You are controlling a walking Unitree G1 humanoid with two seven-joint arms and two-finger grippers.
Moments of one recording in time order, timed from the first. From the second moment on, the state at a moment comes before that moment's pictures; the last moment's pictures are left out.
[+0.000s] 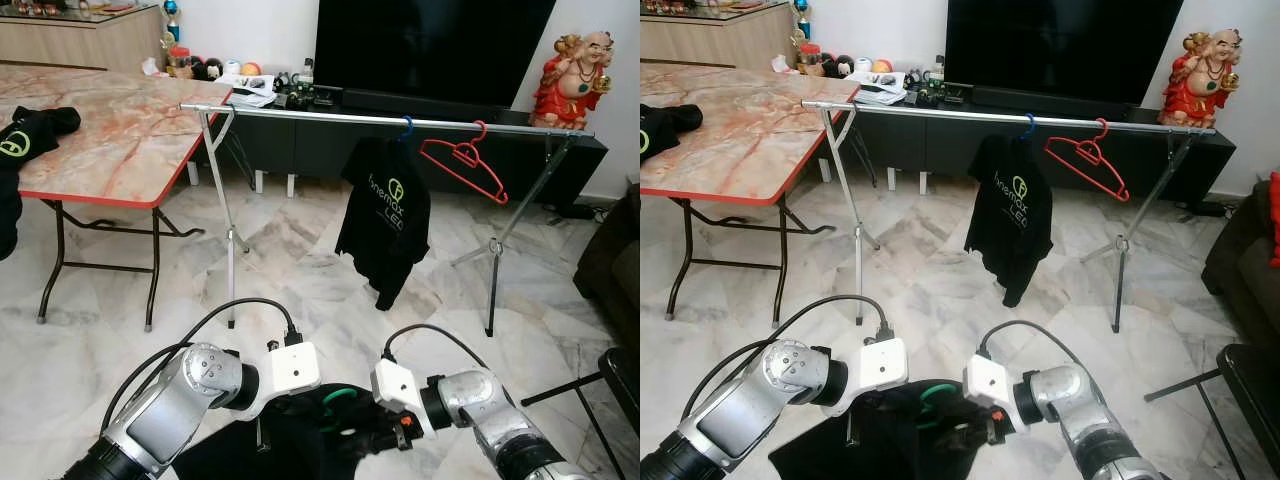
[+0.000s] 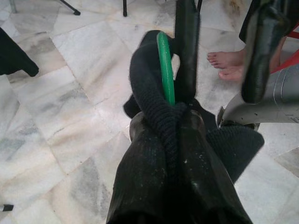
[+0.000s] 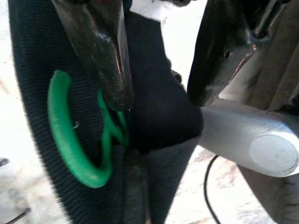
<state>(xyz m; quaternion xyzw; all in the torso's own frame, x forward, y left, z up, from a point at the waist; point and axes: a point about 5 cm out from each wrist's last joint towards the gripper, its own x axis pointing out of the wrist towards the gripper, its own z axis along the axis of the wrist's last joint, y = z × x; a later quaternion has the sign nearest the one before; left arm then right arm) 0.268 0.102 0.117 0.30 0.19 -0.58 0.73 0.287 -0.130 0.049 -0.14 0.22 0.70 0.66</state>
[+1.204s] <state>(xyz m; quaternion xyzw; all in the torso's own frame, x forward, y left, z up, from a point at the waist) 0.270 0.101 0.119 0.30 0.19 -0.58 0.74 0.279 -0.131 0.027 -0.16 0.25 0.65 0.70</state>
